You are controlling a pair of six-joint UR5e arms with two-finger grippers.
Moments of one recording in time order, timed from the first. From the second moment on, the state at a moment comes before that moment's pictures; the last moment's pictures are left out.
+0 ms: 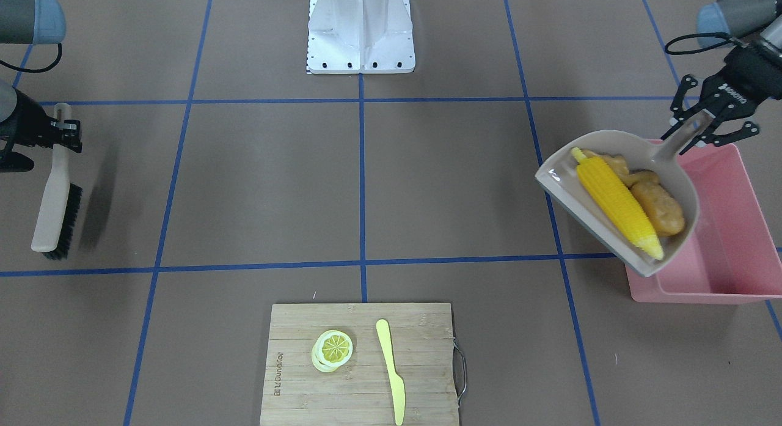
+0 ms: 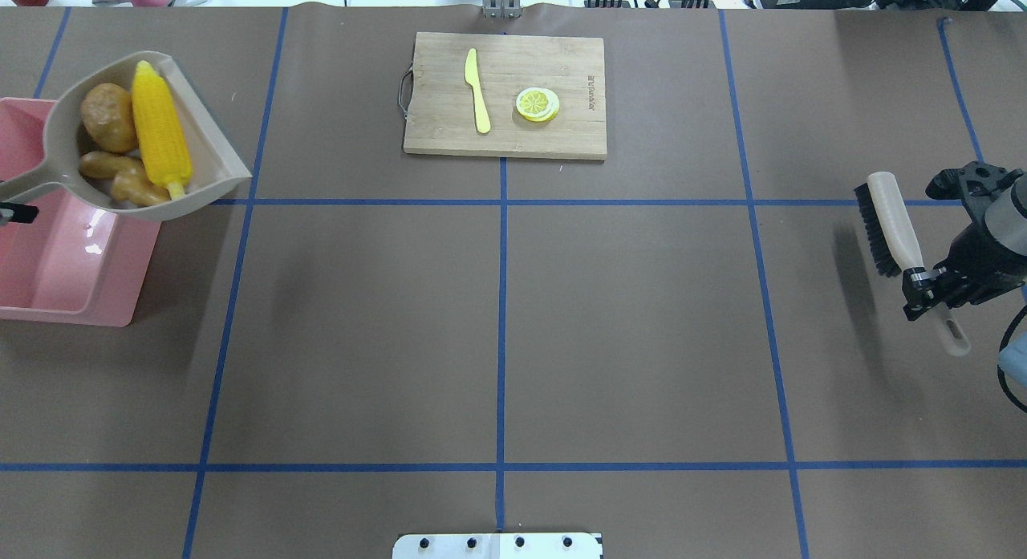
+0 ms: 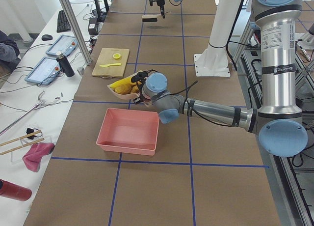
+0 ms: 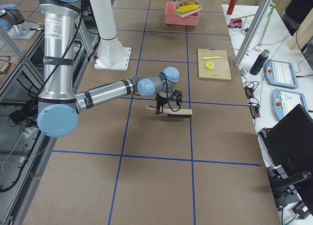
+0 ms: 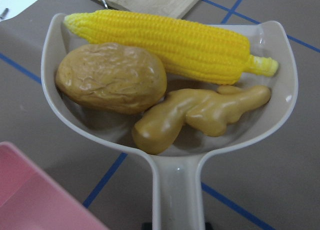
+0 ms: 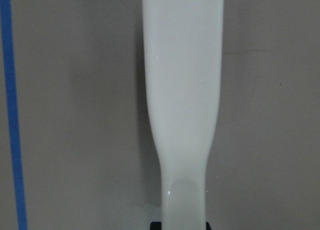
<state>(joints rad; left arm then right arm) -1.27 -1.42 -1.82 -2.52 -2.42 -0.10 0.99 -1.66 1.90 -1.52 2.29 0.59</state>
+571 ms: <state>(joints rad) -1.51 -1.23 -1.80 -2.49 -2.57 -0.06 0.98 -1.67 1.80 -1.37 2.28 0.60</state>
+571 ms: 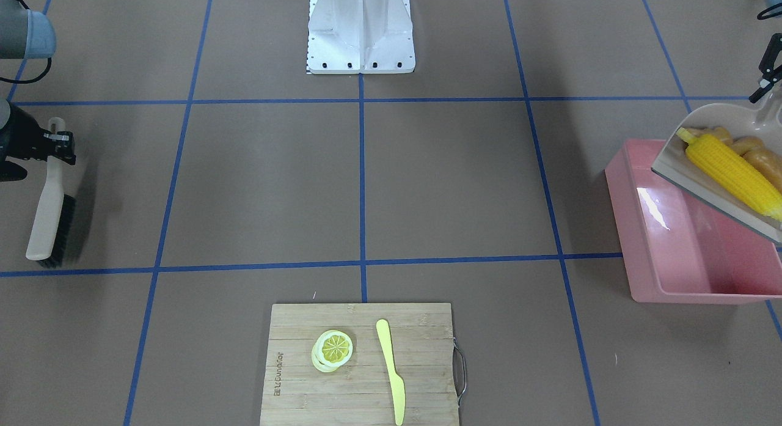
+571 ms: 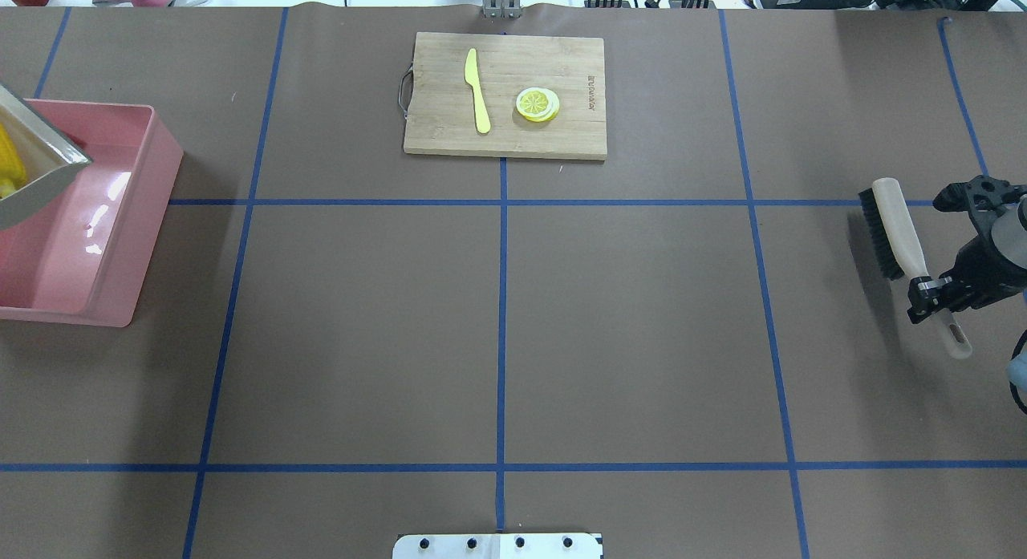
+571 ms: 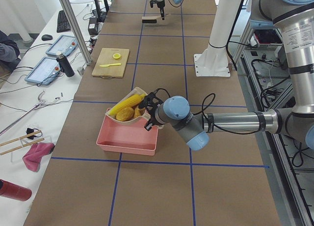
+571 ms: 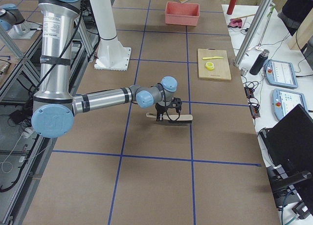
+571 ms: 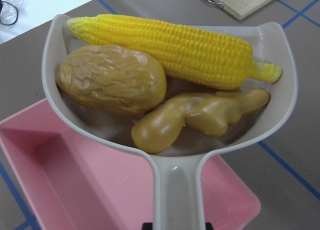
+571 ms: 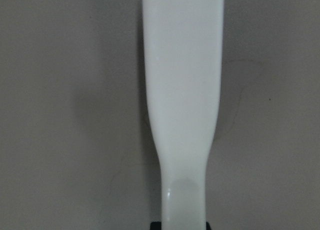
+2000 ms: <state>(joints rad) -1.58 -1.26 -2.02 -1.59 -2.32 0.47 0.96 -1.63 1.76 -1.36 2.43 0.71</state>
